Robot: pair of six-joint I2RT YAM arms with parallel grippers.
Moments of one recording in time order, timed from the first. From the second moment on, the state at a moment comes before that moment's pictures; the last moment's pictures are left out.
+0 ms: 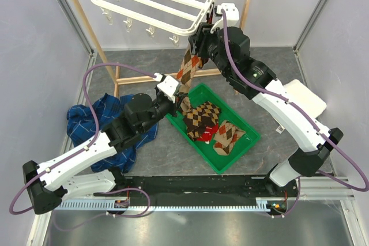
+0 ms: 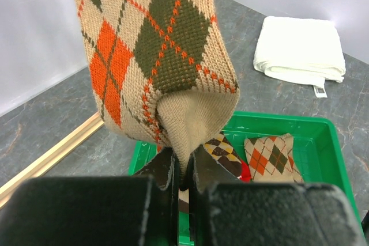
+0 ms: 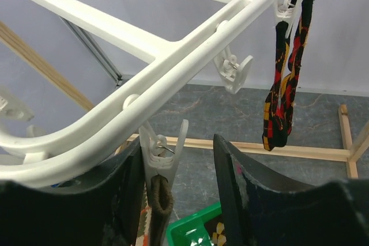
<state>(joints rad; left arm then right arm) -0.94 1.00 0.94 0.01 -0.22 0.05 0.77 1.56 1.87 -0.37 0.41 0.34</state>
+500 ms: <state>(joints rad) -0.94 1.00 0.94 0.01 -0.21 0.05 0.77 1.55 1.81 -0.26 0.42 0.42</state>
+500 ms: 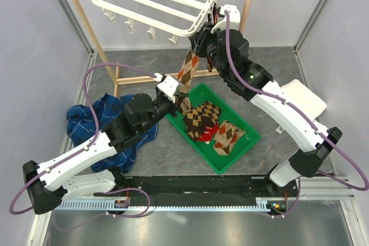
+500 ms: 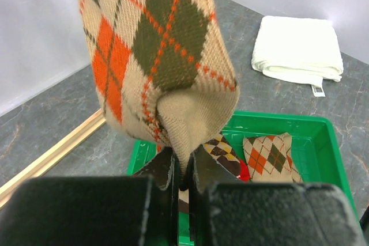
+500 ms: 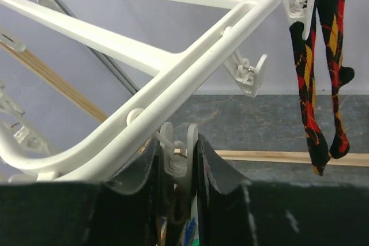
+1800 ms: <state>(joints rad) -0.94 1.31 0.81 0.12 -0.15 -0.41 0.77 1.52 1.75 -0.19 0.30 0.46</state>
